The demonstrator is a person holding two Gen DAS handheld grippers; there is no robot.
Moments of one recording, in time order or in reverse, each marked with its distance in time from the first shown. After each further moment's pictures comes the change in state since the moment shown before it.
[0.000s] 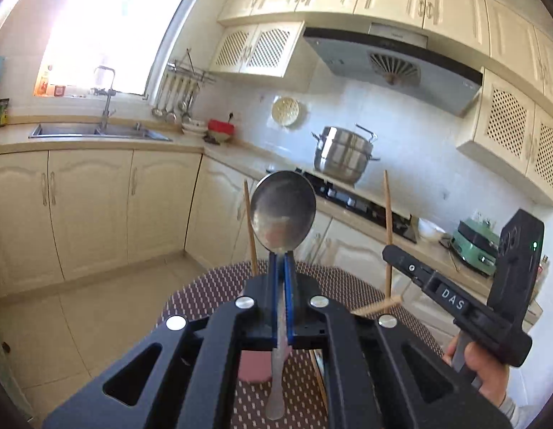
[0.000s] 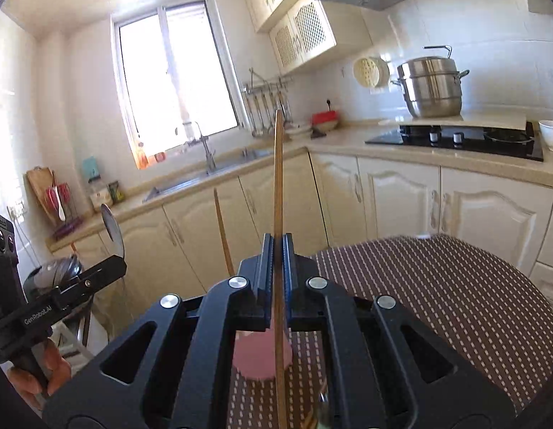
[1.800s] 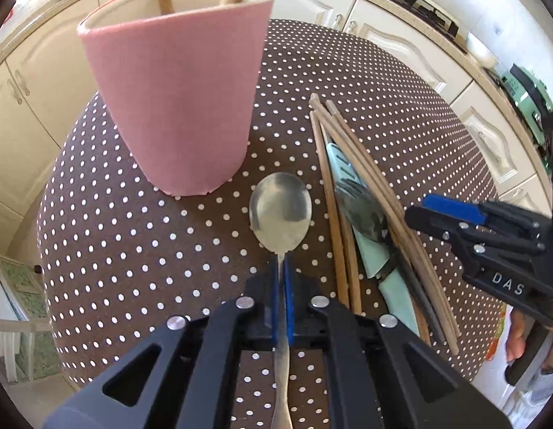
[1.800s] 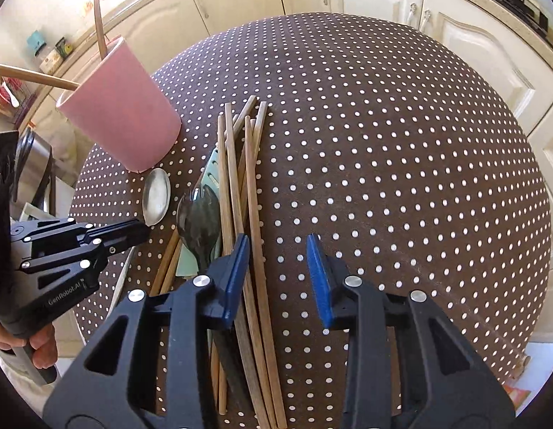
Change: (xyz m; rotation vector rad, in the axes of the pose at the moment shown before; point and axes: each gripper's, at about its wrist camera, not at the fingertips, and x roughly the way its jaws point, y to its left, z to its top) left arm 0.133 -0.041 -0.151 0.072 0.865 0.119; right arm 0.044 -0.090 -0.114 -0.010 0.853 -0.138
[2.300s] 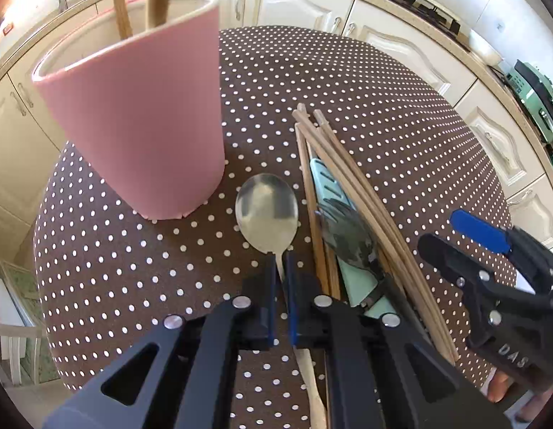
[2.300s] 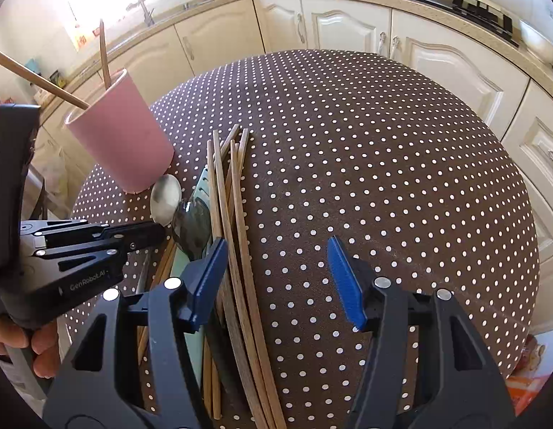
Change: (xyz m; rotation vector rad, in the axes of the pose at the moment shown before) left arm 0.010 -0.025 0.015 0.001 -0.032 0.031; right arm -0.027 -0.003 -0.038 0.060 -0.187 -0.047
